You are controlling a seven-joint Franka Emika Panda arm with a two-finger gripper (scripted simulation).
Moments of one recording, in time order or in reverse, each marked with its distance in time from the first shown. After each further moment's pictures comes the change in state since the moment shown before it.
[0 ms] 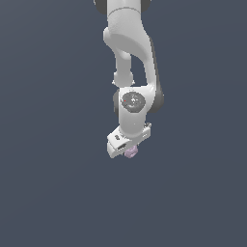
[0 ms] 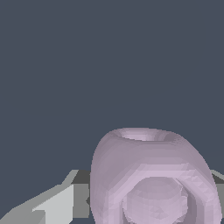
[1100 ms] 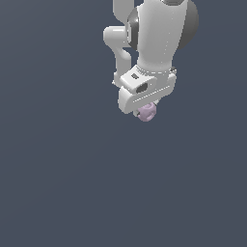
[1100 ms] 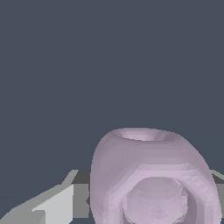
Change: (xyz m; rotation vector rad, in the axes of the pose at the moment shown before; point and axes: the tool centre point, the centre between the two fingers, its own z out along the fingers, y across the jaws) arm -0.015 -0.069 -0.205 -0.001 0.002 -0.001
